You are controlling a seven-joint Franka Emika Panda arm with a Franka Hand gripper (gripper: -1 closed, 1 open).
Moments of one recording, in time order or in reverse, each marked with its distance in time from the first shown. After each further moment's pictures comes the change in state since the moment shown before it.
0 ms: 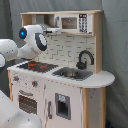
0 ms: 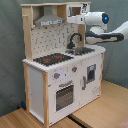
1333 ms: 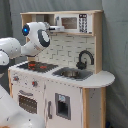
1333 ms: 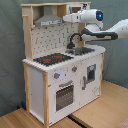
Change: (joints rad) arm -0.173 0.000 0.101 0.136 0.001 -0.085 -0.008
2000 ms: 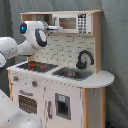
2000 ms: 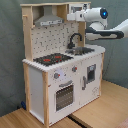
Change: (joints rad) arm 0.154 0.001 -0.117 -0.073 0.001 -0.057 0.043
